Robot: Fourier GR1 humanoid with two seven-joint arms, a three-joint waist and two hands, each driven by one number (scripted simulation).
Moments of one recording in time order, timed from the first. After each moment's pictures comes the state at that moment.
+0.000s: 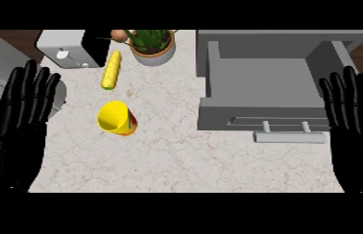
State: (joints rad) left arm -0.02 0.09 0.01 -2.10 0.00 -0.04 0.04; right arm 0.02 -0.10 0.02 -2.10 -0.02 -0.04 0.00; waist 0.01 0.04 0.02
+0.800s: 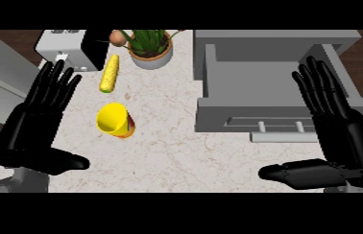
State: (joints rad) left arm -0.10 0.15 0.15 -1.77 0.37 -0.26 0.05; right arm -0.08 -0.16 0.02 -2.00 -0.07 0.08 0.09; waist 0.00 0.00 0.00
